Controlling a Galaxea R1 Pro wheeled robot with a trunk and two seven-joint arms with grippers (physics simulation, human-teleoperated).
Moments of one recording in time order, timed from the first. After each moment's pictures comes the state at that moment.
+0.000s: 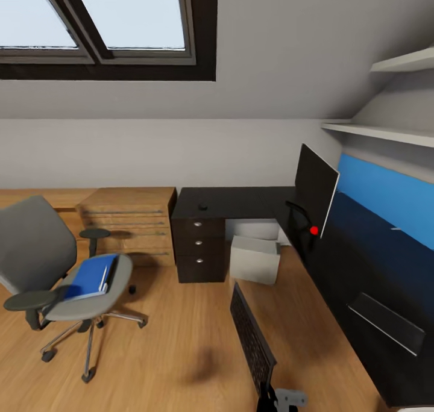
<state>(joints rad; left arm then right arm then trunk) -0.03 -0.02 -0.03 -0.63 0.35 0.01 0.26 -0.26 0.10 0.29 -0.29 -0.34 -0.63 -0.04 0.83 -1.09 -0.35</state>
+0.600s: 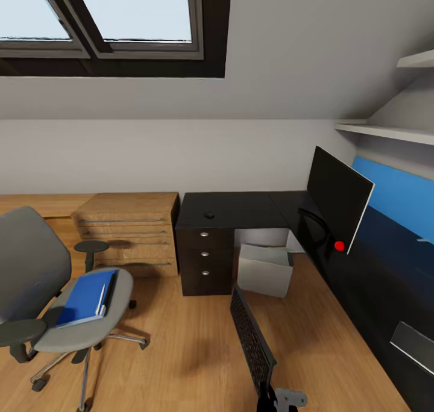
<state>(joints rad) -0.03 -0.02 -0.03 -0.63 0.35 0.01 0.26 -0.26 0.10 0.29 -0.29 -0.34 -0.63 -0.05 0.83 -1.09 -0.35</state>
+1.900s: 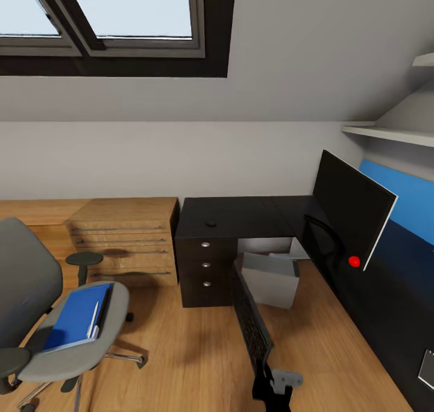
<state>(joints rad) -0.03 -0.02 -0.03 -0.63 0.35 0.01 0.26 -0.26 0.10 0.29 -0.41 -0.33 -0.66 -0.05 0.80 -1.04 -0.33</state>
